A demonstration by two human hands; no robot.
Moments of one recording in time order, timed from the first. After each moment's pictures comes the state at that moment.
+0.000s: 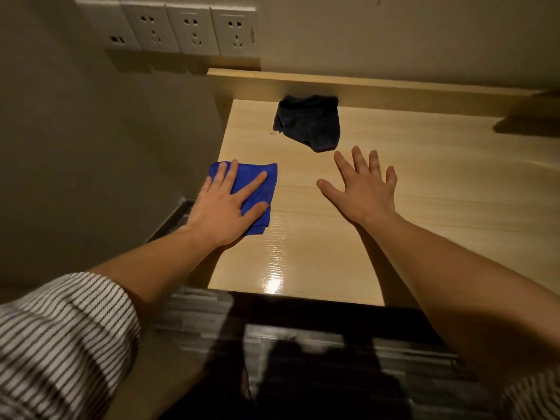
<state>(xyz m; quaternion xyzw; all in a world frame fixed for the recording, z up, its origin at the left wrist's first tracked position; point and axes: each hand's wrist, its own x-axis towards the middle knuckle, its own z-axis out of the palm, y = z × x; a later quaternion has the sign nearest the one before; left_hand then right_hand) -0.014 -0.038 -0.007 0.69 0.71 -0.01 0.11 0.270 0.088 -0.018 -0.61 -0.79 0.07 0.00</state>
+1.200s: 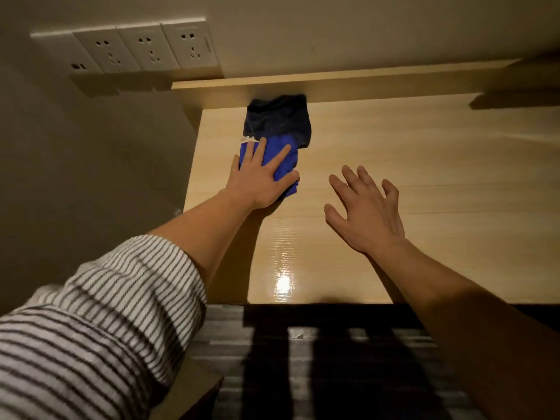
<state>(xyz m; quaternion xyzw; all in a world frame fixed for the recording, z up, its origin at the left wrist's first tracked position) 0.077 0.073 -0.002 0.68 0.72 -0.03 0.17 0.333 0.041 -0.017 -0.57 -0.82 0.08 0.06</state>
